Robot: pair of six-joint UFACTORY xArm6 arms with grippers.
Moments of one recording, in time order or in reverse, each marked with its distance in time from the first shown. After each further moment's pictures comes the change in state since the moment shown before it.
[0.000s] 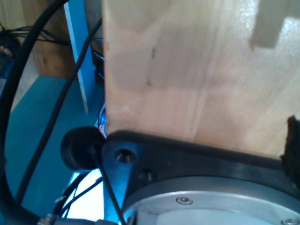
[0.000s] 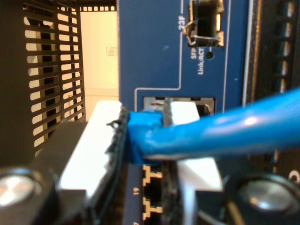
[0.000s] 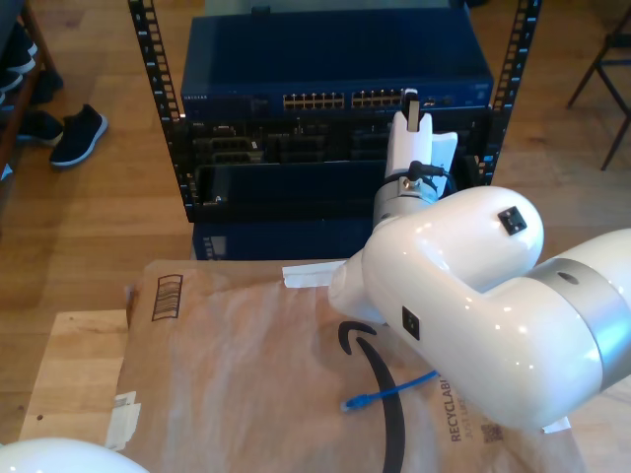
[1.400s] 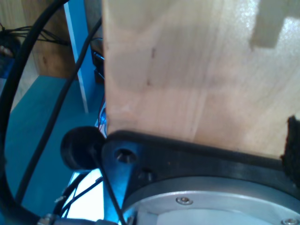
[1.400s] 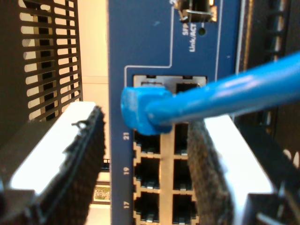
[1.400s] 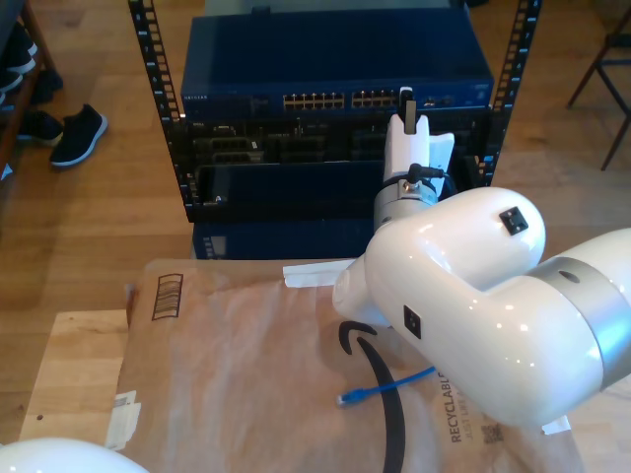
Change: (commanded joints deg) left arm 0.0 0.0 0.0 0.0 0.0 0.0; right arm -0.1 0.0 1.0 -2.6 -0.1 1.1
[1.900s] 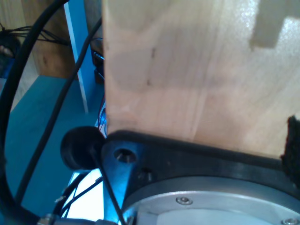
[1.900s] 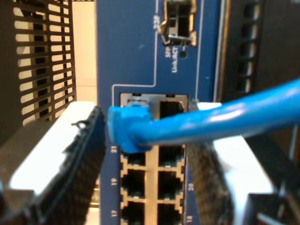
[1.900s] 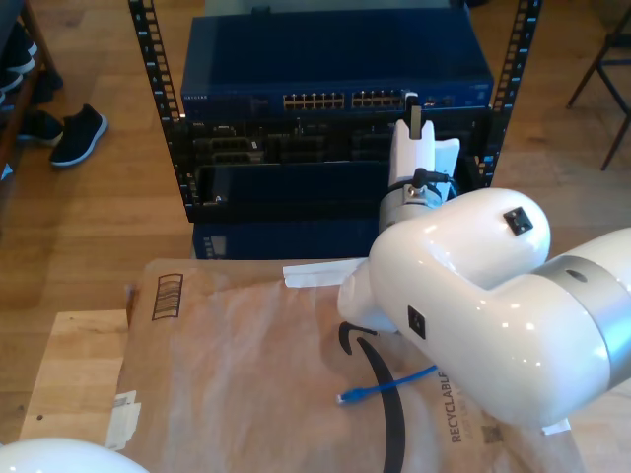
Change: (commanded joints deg) left arm 0.0 0.0 0.0 0.0 0.0 0.0; right arm 0.0 -3.3 5.3 0.4 -0.9 0.2
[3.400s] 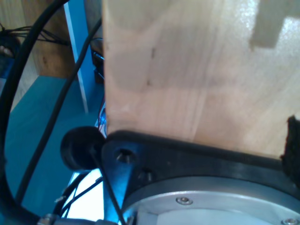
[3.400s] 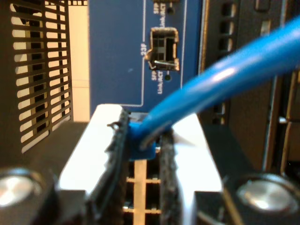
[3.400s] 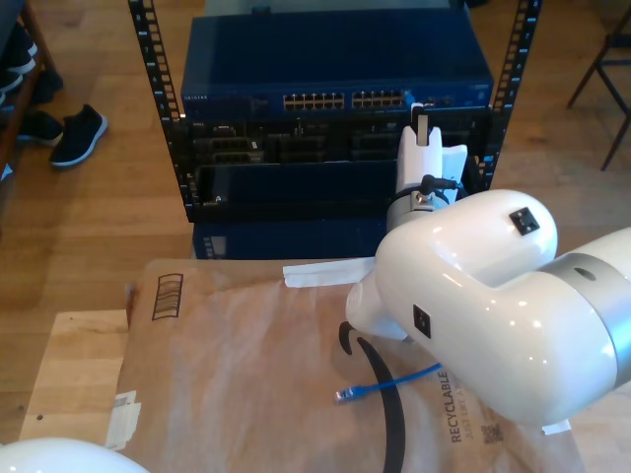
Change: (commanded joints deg) left arm 0.0 0.0 0.0 0.0 0.0 0.0; right arm -1.2 1.7 -0.2 -1.3 -0.4 1.0
